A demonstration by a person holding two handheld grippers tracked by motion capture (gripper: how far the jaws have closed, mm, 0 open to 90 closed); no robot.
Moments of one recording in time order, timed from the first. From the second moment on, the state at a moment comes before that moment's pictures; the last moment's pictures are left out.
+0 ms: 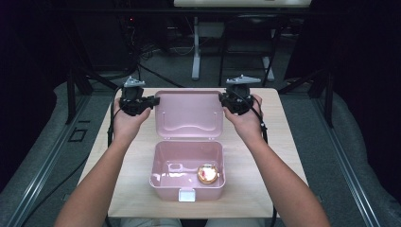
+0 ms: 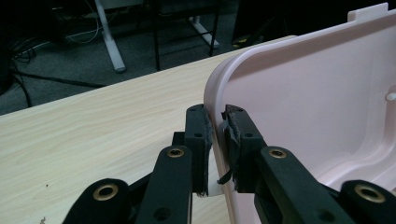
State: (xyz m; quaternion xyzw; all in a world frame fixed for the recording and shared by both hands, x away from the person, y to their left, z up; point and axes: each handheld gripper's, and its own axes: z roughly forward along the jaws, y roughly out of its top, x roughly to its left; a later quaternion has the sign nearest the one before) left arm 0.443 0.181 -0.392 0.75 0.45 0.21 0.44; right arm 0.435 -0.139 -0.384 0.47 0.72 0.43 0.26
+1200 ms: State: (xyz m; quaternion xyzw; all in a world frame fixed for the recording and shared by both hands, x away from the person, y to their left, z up) left arm 0.420 0.191 -0.369 0.74 0.41 0.22 0.48; right arm 0.419 -0.147 -0.375 0.46 0.70 0.49 0.24
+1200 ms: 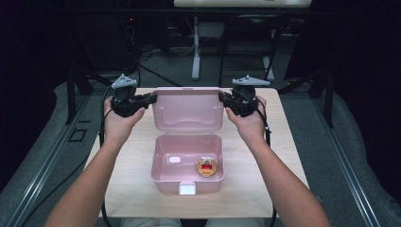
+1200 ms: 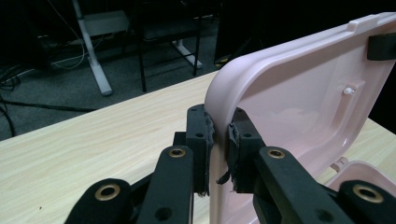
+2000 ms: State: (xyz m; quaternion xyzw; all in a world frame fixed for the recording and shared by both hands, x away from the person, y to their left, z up) left arm 0.412 0.193 -0.371 0.75 0.40 0.22 0.48; right arm 0.406 -0.148 -0.376 0.44 0.71 0.49 0.24
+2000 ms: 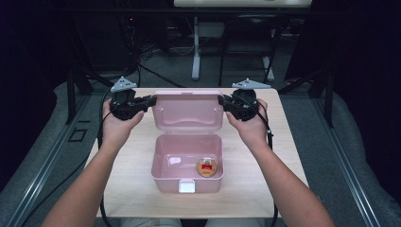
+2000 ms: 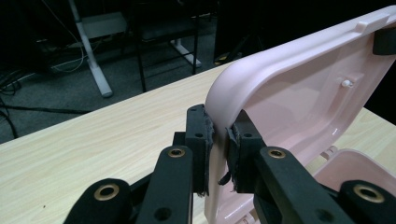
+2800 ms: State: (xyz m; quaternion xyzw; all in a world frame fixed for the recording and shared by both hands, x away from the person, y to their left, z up) left arm 0.392 0.199 -0.369 0.77 0.38 0.19 0.48; right arm 0.387 -0.157 -0.373 0.43 0.73 0.49 0.19
